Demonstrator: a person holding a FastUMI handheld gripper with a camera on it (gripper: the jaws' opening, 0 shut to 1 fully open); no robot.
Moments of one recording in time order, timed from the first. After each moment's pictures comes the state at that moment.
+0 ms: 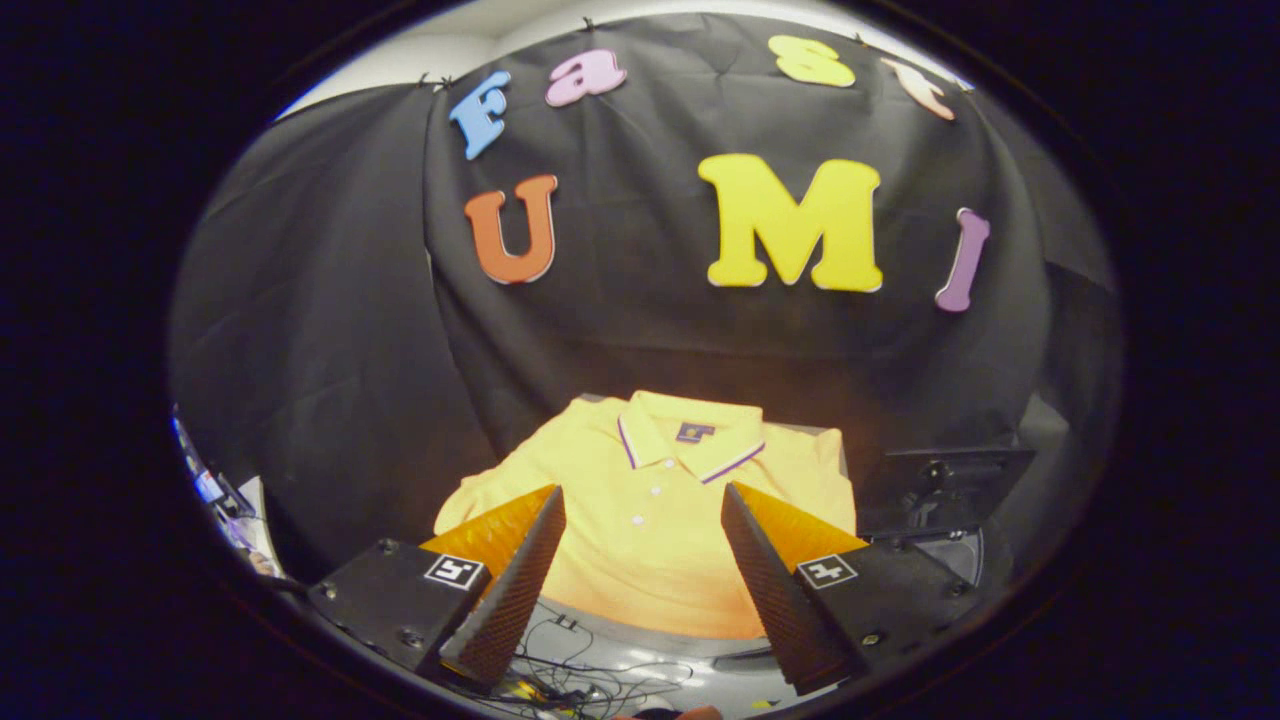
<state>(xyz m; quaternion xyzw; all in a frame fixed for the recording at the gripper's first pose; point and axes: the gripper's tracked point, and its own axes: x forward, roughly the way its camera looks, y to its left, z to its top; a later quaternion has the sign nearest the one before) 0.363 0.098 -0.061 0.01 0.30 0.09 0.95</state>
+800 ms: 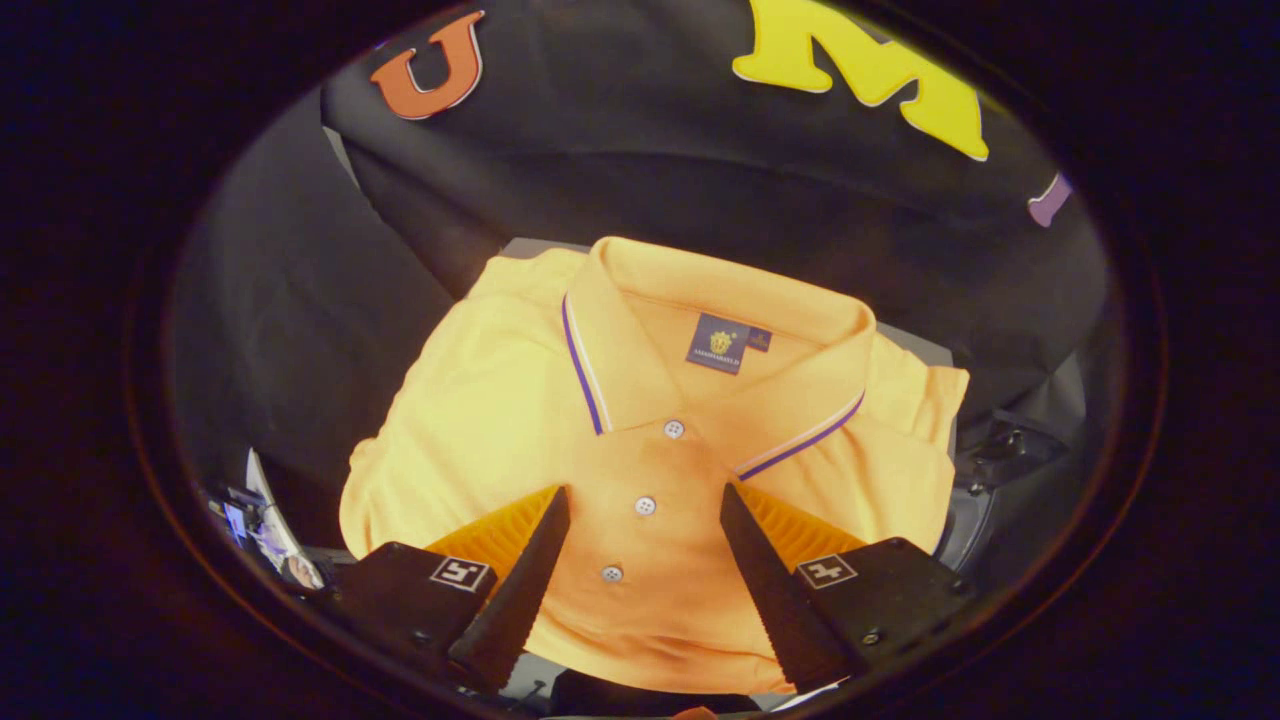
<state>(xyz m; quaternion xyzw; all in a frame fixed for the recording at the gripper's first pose) 0.442 0.106 -0.165 -0.03 0.59 0.04 0.81</state>
